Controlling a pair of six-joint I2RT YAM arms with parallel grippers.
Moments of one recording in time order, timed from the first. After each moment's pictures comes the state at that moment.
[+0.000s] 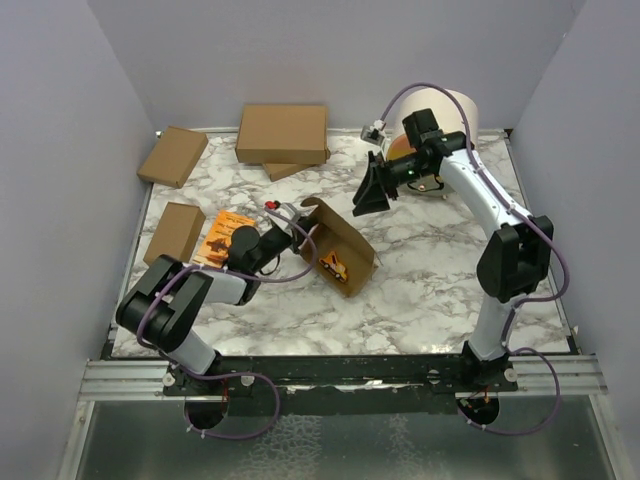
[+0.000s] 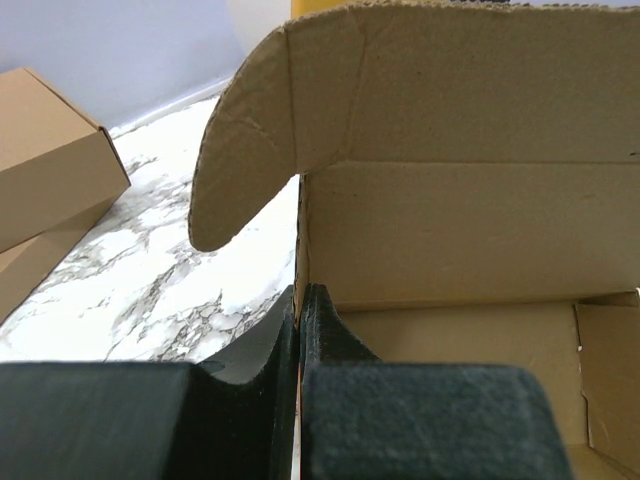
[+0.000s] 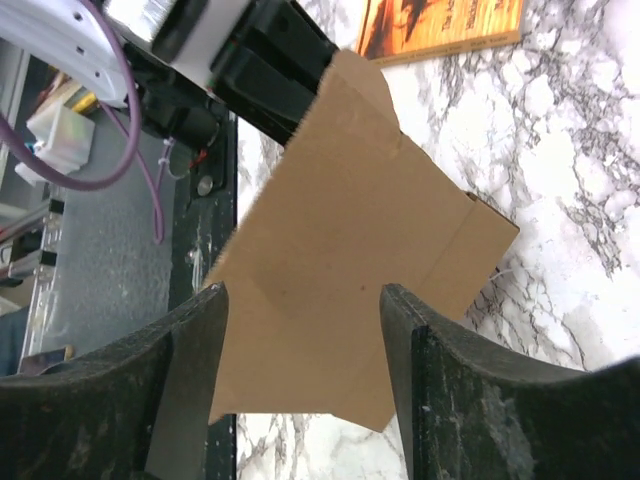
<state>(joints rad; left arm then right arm) -0.49 1.55 0.43 1.20 0.35 -0.03 0.32 1.91 1.80 -1.02 -1.19 -0.50</state>
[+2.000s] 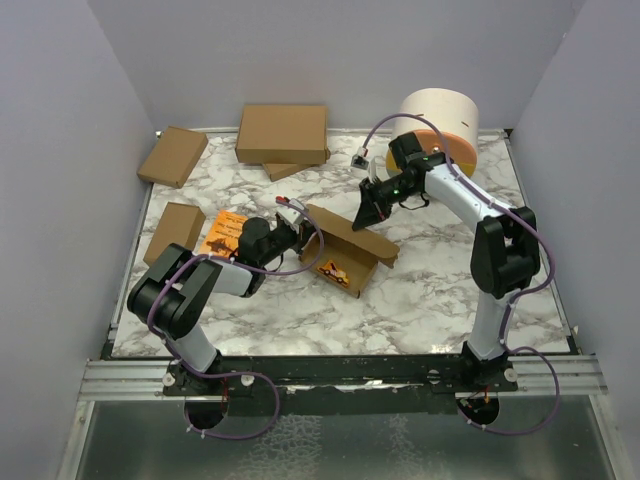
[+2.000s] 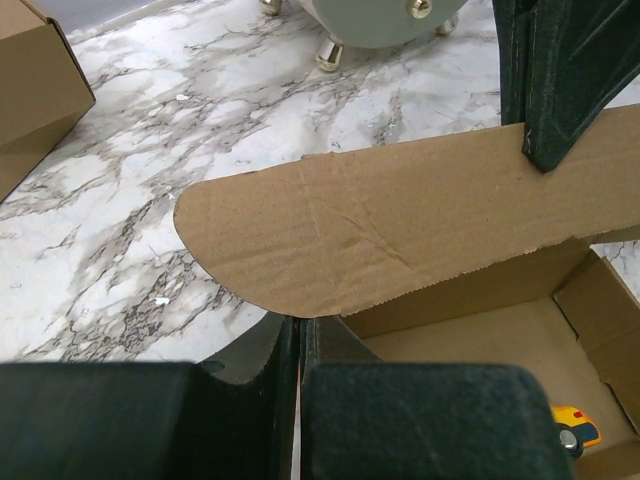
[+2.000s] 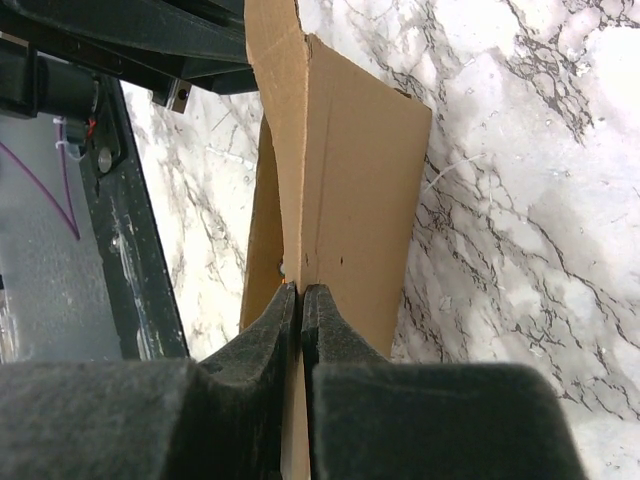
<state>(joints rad) -0.48 1.66 0.51 1.04 0.35 -0.03 0.36 1.94 1.60 -0.82 -0.94 -0.37</state>
